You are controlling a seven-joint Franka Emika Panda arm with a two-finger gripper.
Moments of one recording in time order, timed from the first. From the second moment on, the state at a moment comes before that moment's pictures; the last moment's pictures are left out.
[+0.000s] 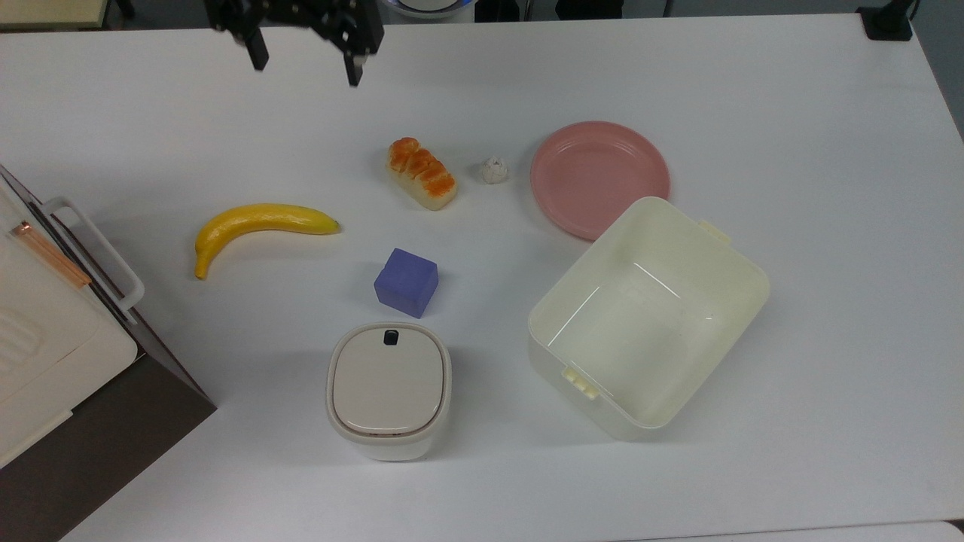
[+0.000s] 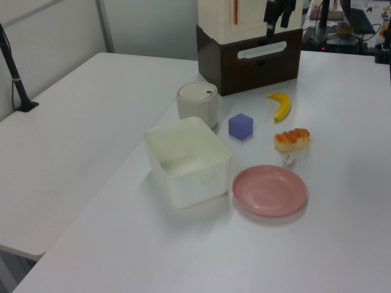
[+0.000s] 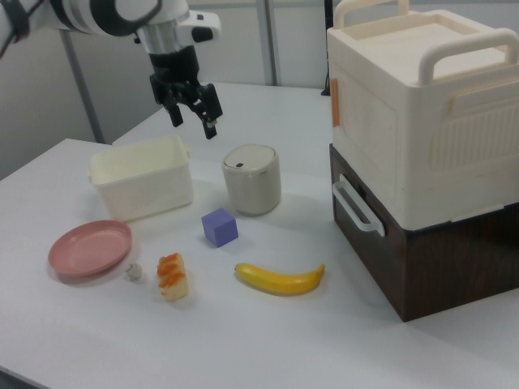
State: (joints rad) arm 0.12 0.13 -0.25 -1.43 0.04 1.66 0.07
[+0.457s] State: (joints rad) arm 0.15 0.06 -0.25 -1.54 0.04 1.65 0.07
